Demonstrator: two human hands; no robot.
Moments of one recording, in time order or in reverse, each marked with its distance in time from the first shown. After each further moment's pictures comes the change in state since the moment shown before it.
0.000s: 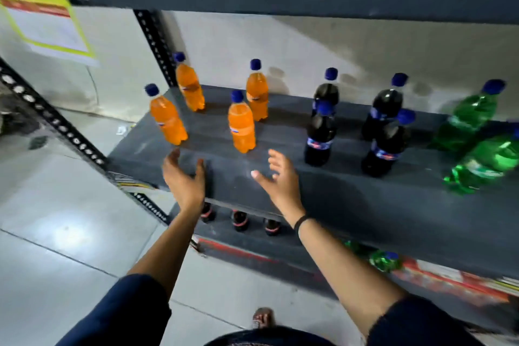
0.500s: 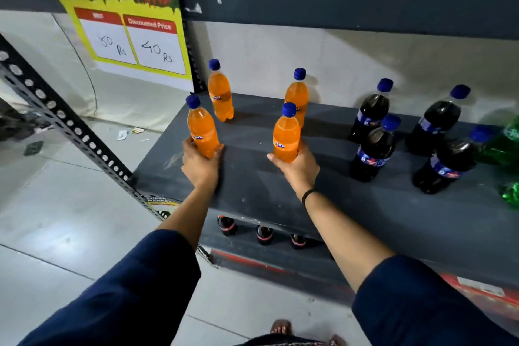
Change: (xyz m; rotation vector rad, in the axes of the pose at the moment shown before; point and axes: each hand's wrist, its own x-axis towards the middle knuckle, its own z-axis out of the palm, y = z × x) left_hand 0.112 -0.018 0.008 0.090 -0.093 -0.104; right_hand 0.082 -0.019 0.069 -0.312 0.219 0.095
